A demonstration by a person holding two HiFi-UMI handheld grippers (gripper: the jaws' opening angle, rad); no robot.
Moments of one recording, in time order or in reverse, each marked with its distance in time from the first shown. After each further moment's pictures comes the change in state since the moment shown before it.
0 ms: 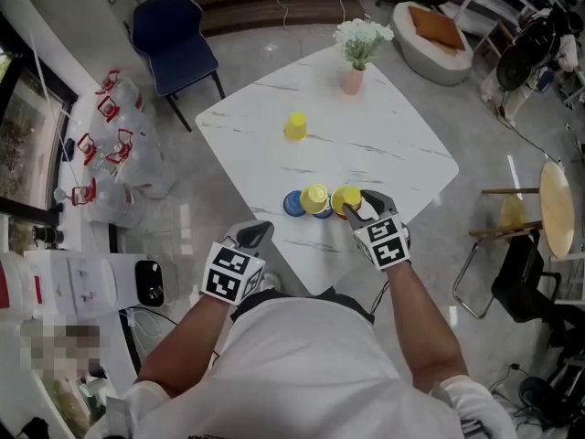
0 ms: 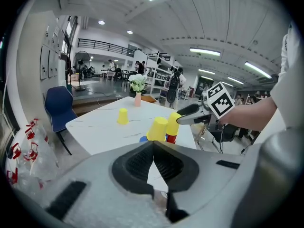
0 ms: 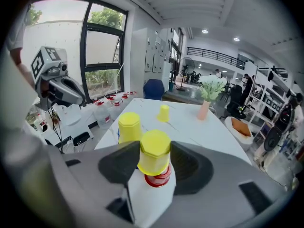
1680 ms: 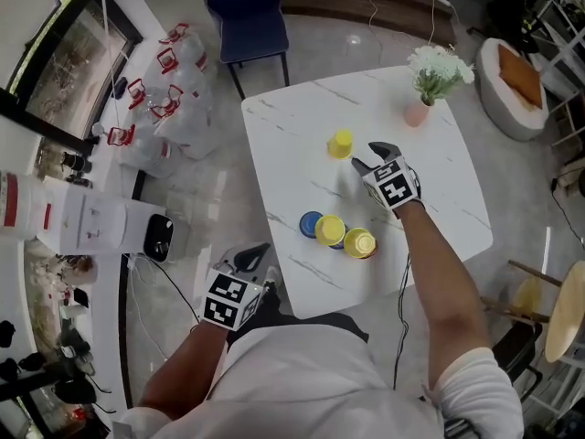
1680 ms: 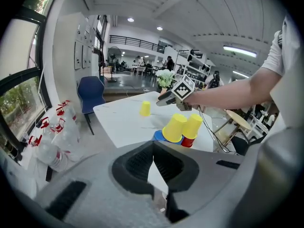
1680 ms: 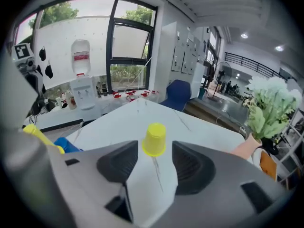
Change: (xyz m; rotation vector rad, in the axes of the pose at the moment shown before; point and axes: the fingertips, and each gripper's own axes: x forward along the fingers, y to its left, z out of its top) left arm 0.002 0.014 -0.016 -0.230 0.047 0.314; right arm 0.200 -0.070 0.107 -0.315 -0.030 0.300
